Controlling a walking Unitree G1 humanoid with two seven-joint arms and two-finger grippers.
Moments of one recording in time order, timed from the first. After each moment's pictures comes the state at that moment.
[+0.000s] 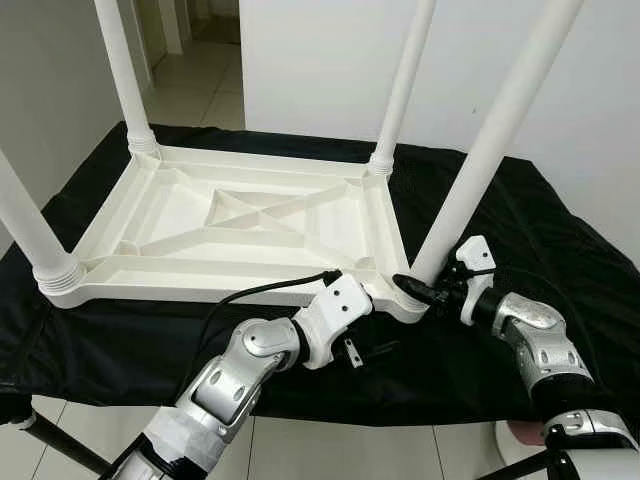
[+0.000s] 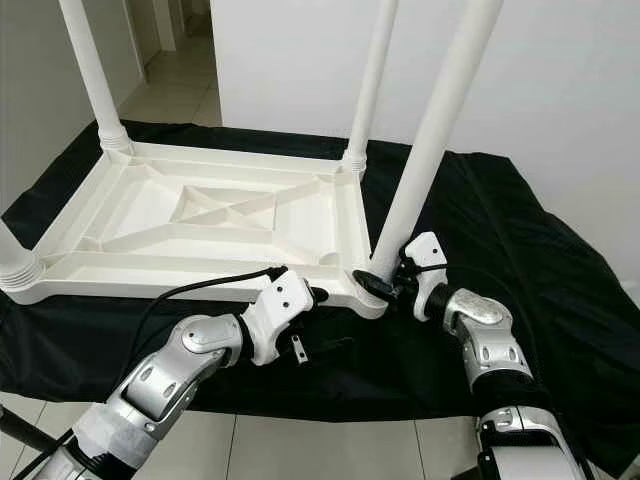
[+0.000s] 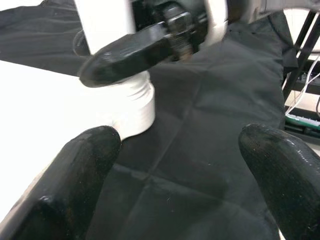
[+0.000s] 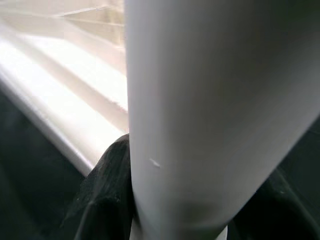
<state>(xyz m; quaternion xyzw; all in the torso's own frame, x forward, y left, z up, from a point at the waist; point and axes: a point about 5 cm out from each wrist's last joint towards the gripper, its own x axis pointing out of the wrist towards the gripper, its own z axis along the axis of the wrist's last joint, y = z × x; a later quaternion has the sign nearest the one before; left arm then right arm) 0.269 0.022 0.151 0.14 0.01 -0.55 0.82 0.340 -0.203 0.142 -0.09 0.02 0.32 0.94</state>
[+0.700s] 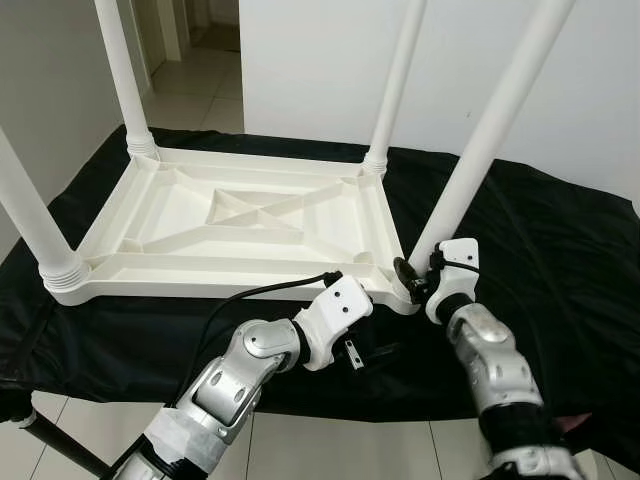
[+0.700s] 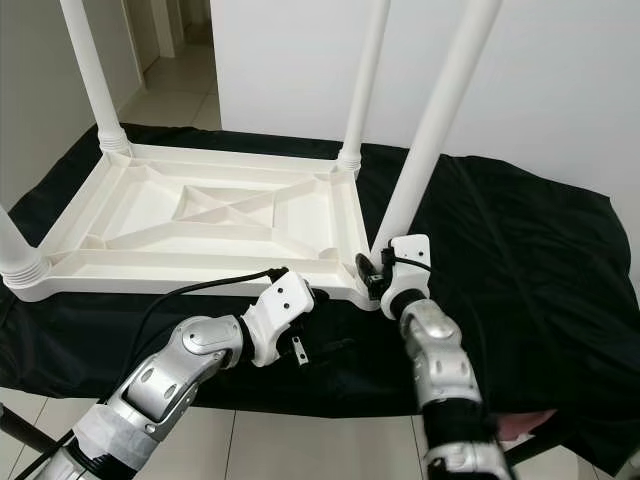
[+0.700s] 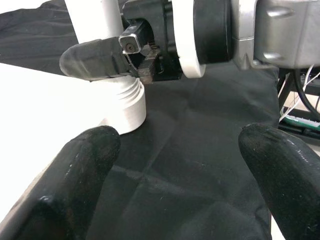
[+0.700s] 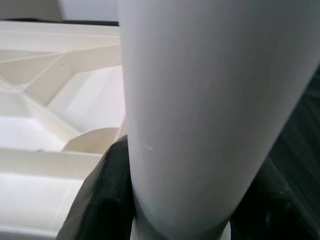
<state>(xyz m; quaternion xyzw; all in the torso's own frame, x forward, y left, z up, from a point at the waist) 0.268 0.021 0.150 0.13 0.01 -0.55 0.82 0.323 -0.166 0.138 0.00 0.00 0.02 1.00</state>
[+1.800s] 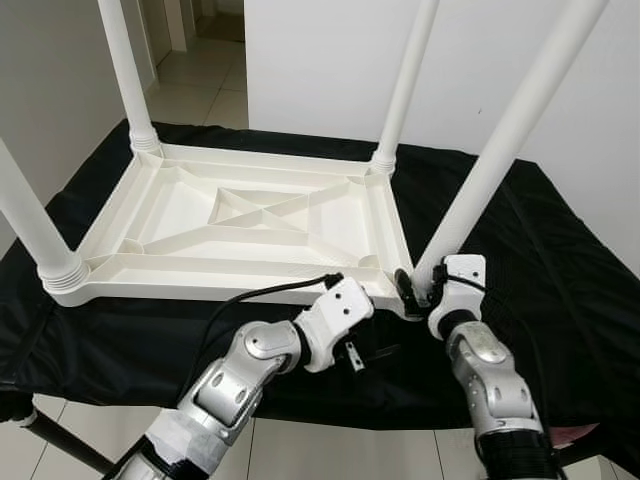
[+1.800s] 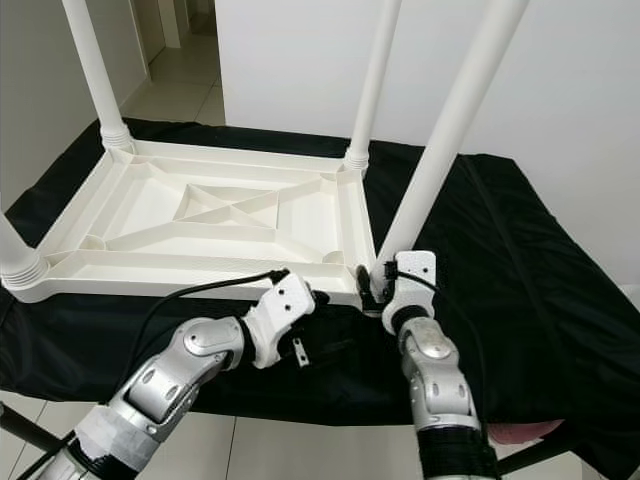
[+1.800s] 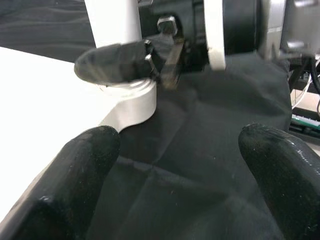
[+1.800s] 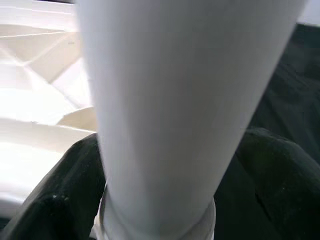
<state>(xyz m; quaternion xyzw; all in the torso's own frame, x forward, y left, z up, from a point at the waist) 0.269 0.021 0.145 0.13 0.02 -0.55 0.82 0.313 -0.185 0.132 -0.03 0.01 0.10 0.99</state>
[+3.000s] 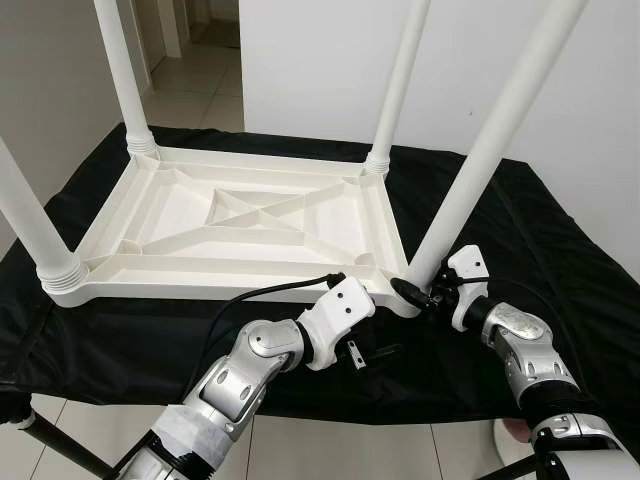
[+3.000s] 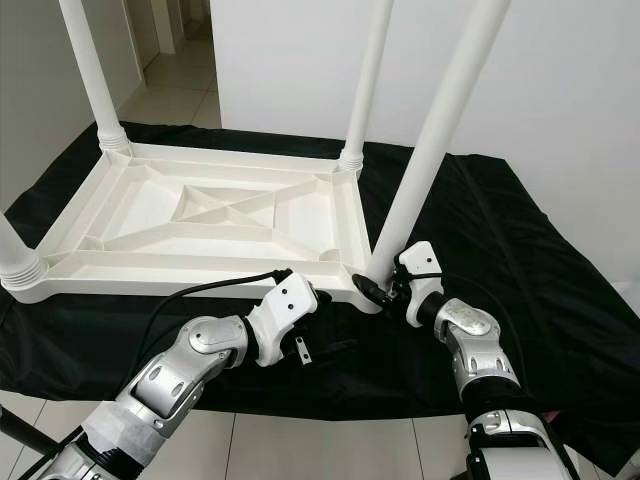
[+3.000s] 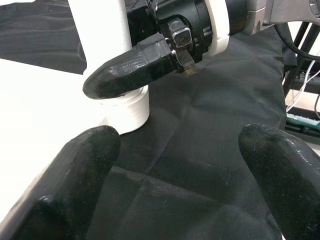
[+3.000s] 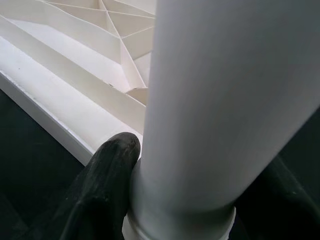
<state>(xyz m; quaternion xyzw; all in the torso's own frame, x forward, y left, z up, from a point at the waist) 0.273 0.017 0.144 0.13 0.02 -0.55 0.82 0.336 -0.204 0.127 -0.11 0.01 0.33 0.94</state>
